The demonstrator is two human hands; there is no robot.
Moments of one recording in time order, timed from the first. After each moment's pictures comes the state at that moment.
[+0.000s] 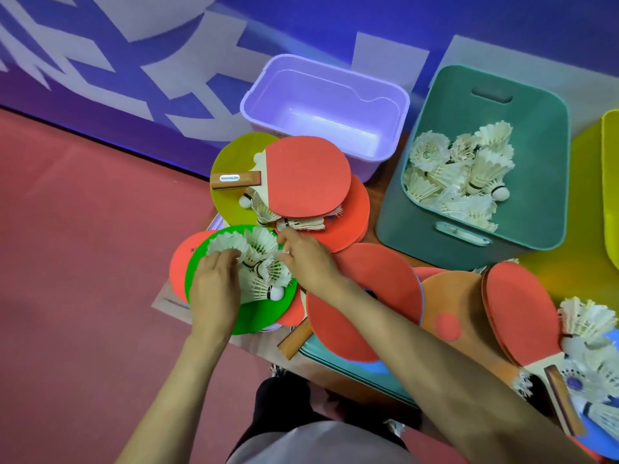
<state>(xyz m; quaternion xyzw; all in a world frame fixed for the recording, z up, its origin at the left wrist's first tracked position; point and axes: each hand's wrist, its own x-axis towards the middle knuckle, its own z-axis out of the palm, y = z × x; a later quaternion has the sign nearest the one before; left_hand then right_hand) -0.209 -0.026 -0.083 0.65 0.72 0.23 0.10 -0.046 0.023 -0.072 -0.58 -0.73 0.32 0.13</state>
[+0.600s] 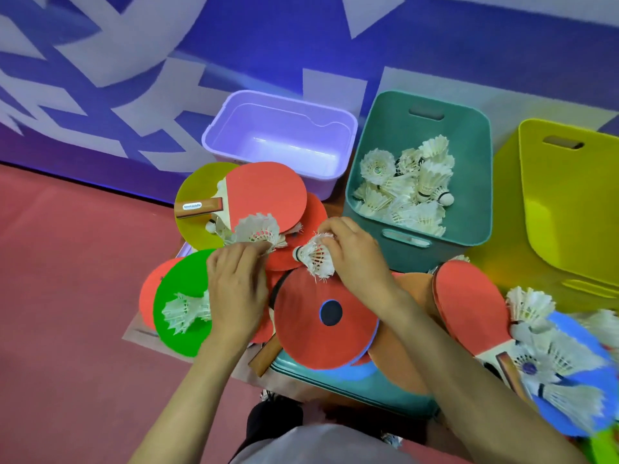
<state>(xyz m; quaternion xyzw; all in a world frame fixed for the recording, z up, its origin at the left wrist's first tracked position) -0.123 -0.023 -0.027 0.74 0.55 0.39 0.01 0.066 -0.003 -0.003 -0.63 -0.69 0.20 0.29</state>
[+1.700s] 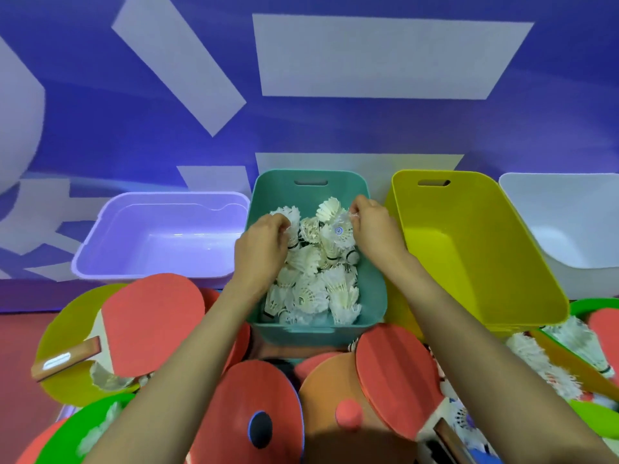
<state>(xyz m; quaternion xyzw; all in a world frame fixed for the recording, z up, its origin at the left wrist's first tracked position) 0.095 0.157 0.027 0.82 0.49 0.25 0.14 0.286 0.104 0.037 -0.80 -0.56 0.04 0.21</state>
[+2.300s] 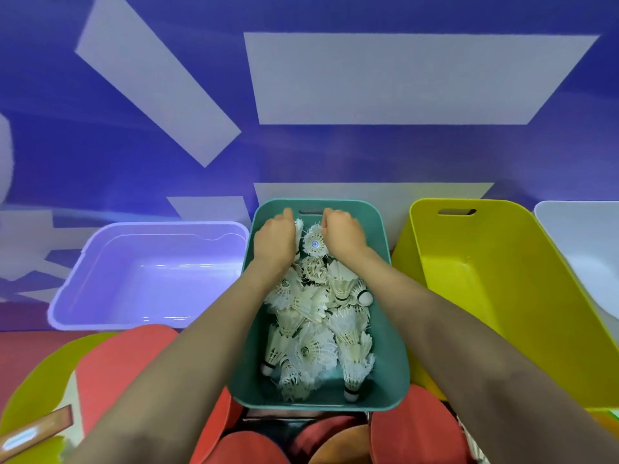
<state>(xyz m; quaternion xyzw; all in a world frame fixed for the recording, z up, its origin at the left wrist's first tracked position) 0.164 0.261 0.009 0.85 0.52 0.08 0.08 0.292 0.236 -0.009 -0.81 -0.57 0.09 0.14</state>
